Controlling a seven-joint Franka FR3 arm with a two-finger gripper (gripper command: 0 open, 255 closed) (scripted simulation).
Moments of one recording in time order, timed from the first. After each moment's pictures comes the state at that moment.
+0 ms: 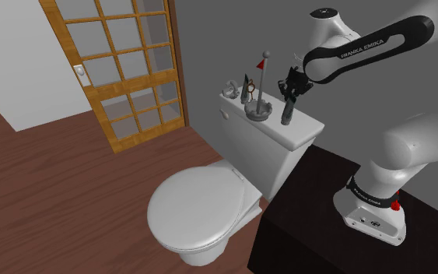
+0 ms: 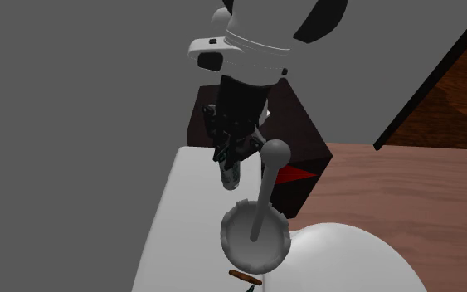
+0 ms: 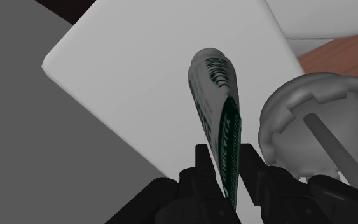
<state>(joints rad) -0.42 -0.59 0.15 -2.75 -0.20 2.41 0.75</state>
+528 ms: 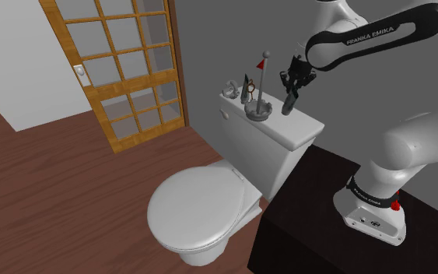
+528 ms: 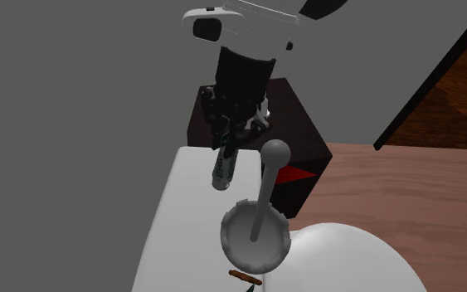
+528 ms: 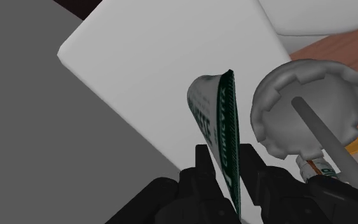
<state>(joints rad) -0.41 -0.64 0.14 -2.68 -0.18 2.30 0.72</state>
